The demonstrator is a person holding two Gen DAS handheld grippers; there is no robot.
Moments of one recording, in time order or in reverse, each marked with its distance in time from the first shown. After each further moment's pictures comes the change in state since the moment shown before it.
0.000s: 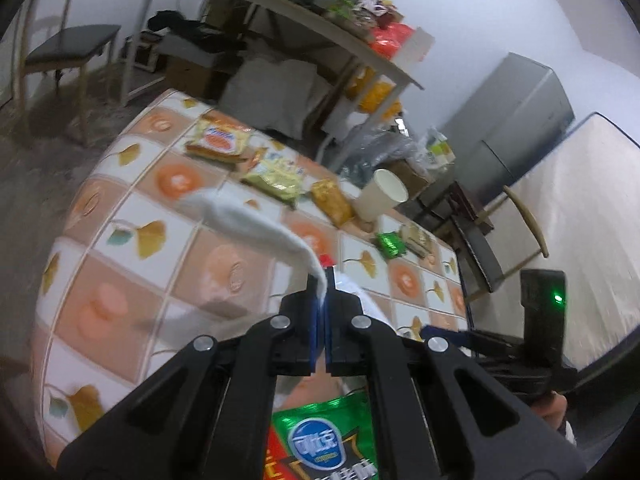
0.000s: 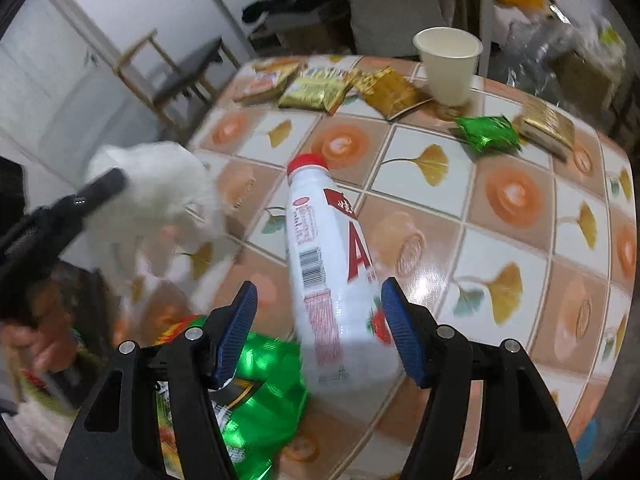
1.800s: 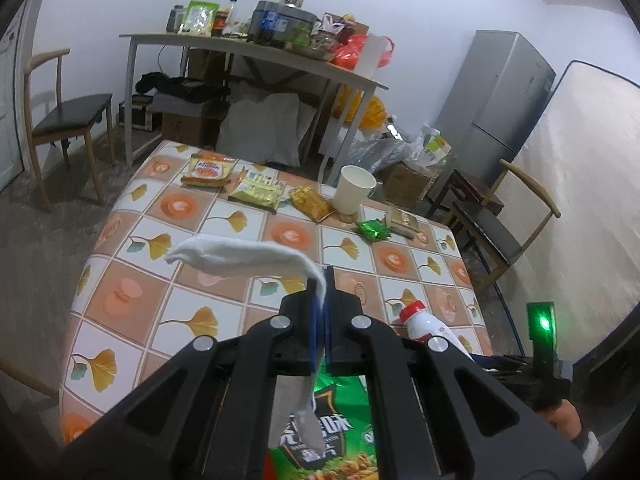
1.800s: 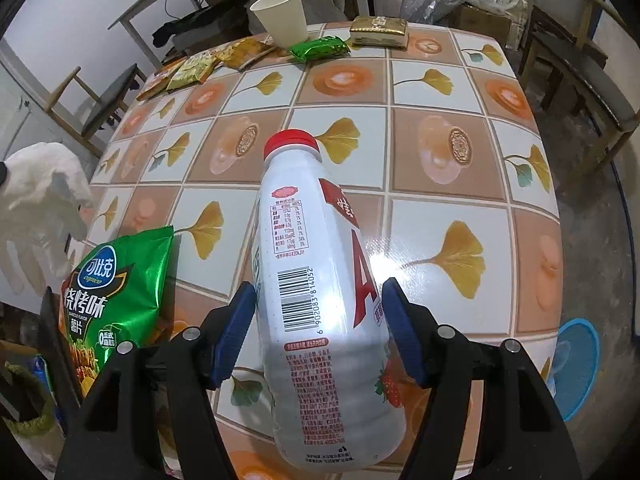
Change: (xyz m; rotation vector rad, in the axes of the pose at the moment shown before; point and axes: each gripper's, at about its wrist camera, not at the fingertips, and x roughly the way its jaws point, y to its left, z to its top) left arm -0.056 -0.079 -0.059 0.225 -0.112 0.090; right arm -0.038 -0.083 -0.131 0.250 -0.061 -0.172
